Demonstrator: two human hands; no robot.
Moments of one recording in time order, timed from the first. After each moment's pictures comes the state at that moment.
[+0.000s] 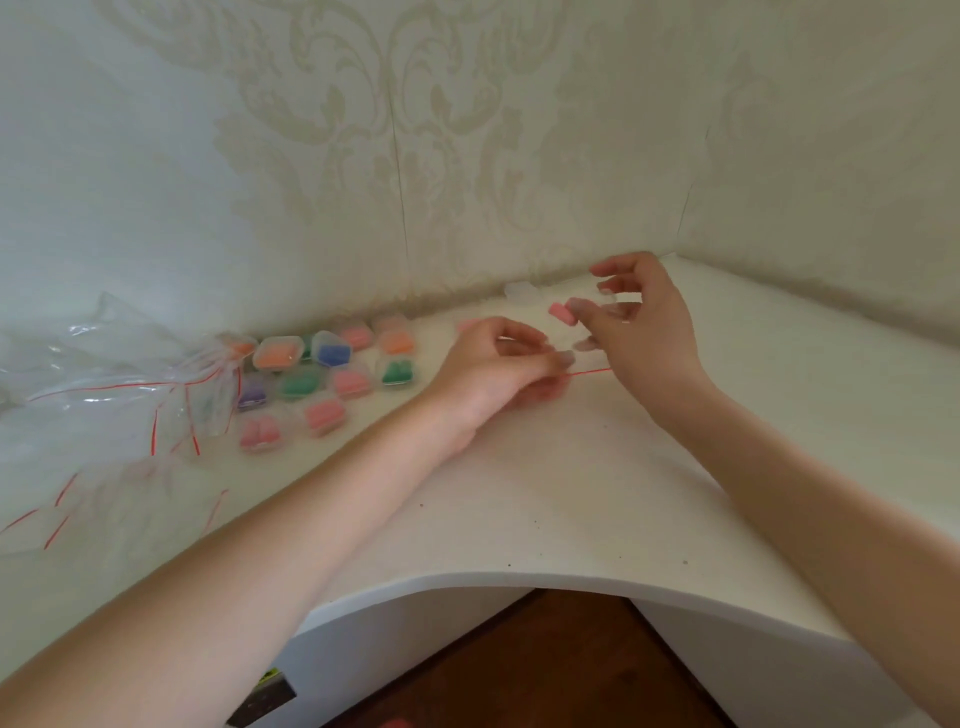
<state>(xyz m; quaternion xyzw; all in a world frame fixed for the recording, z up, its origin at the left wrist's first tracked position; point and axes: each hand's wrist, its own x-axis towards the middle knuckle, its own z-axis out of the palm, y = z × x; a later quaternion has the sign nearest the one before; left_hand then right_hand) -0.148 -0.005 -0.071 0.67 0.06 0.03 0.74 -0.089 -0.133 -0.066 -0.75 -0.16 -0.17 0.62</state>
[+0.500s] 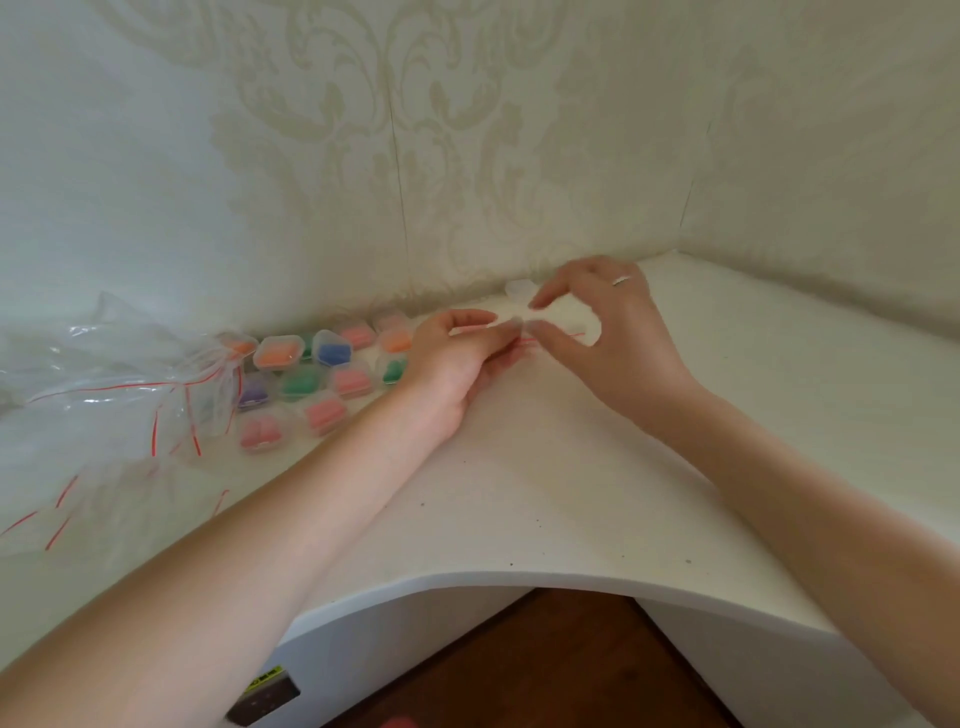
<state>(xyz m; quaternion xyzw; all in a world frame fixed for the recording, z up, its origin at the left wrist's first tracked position) -0.135 0.012 -0.075 0.52 0.12 0.13 0.84 -0.094 -0.129 -0.073 -0.82 -0.34 -0.26 0.37</state>
